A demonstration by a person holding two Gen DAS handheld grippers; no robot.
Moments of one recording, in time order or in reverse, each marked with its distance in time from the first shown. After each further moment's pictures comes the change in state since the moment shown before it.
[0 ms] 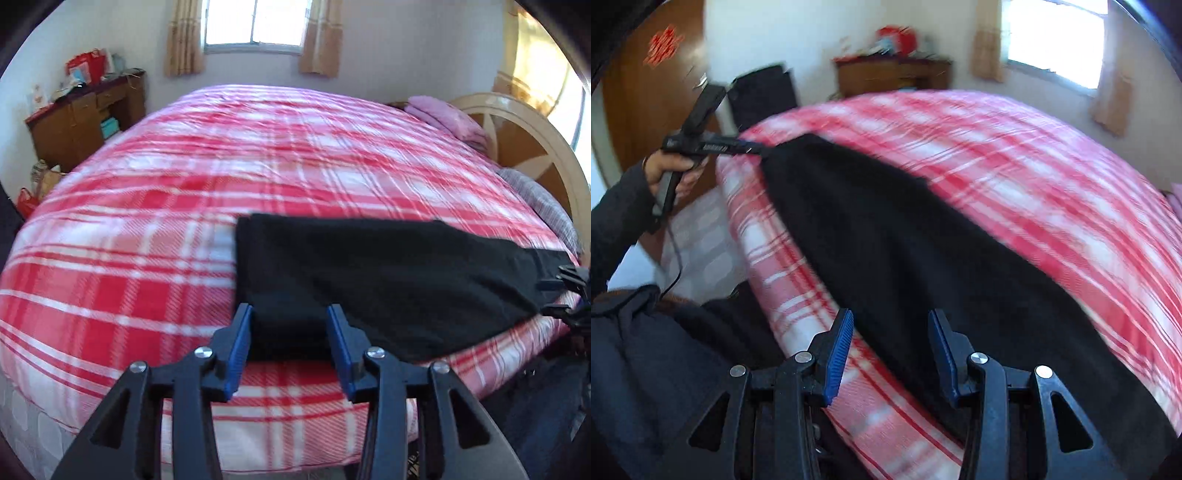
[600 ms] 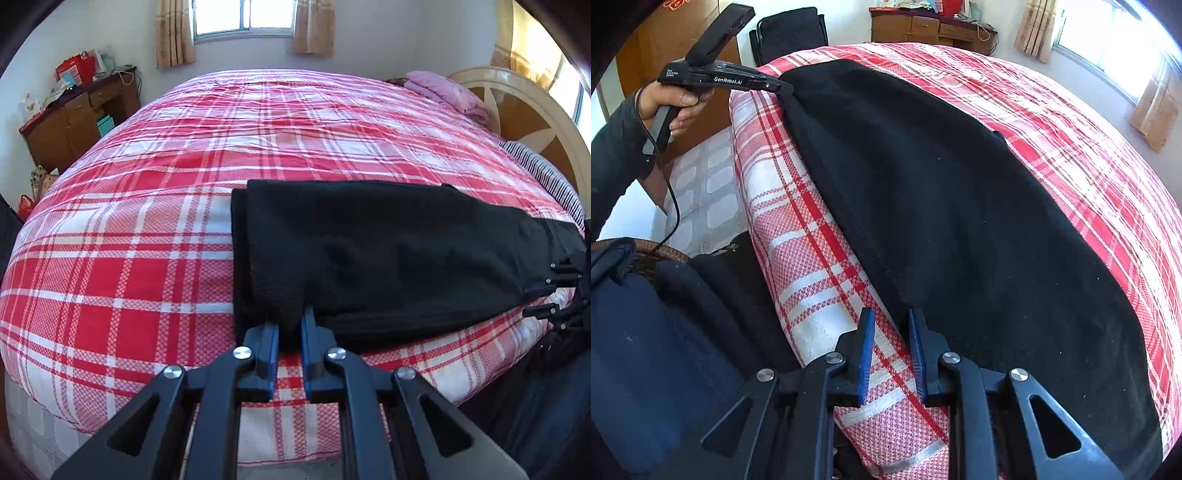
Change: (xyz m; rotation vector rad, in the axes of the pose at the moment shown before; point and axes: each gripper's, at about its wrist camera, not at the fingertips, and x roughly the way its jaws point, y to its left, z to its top) left arm 0.007 0.002 -0.011 0.045 0.059 0.036; right arm 0.053 0.029 0.003 -0.112 0.164 0.033
